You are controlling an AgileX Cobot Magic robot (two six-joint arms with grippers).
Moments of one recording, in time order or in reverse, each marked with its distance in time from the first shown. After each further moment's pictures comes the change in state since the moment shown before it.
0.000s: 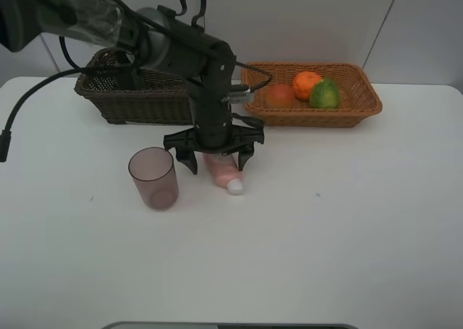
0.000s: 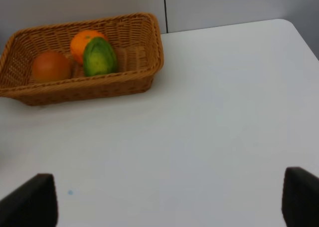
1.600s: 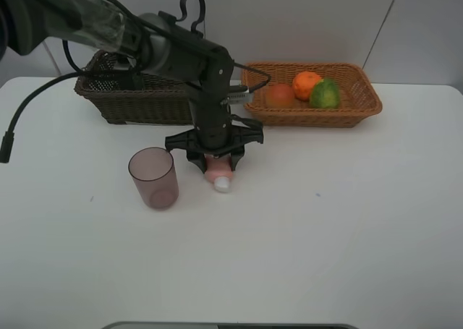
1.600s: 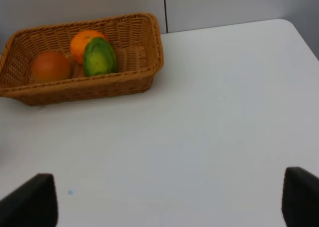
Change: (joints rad) left arm 0.008 0.011 0.001 0.000 -0.044 0.000; right arm 0.000 0.000 0.000 0.000 0.000 0.000
